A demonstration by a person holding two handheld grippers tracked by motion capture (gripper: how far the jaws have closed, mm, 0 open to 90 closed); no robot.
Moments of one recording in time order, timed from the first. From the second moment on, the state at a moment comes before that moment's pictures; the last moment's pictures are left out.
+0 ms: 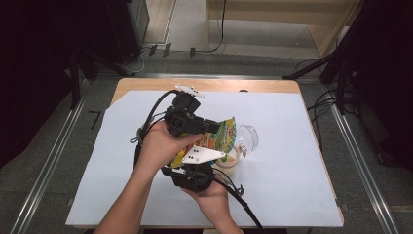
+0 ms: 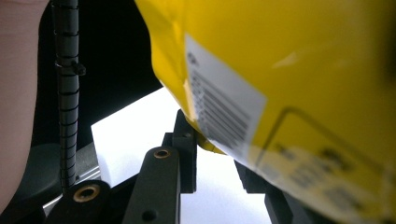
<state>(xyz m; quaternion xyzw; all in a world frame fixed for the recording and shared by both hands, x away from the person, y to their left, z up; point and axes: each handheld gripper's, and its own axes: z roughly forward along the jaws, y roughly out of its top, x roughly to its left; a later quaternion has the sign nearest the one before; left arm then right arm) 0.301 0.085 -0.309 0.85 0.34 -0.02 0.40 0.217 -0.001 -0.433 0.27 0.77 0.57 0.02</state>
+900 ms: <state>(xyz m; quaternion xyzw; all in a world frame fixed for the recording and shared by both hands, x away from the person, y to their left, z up) 0.302 0.087 -0.310 0.85 0.35 -0.02 0.40 0.217 0.003 -0.433 0.27 0.78 0.57 0.03</state>
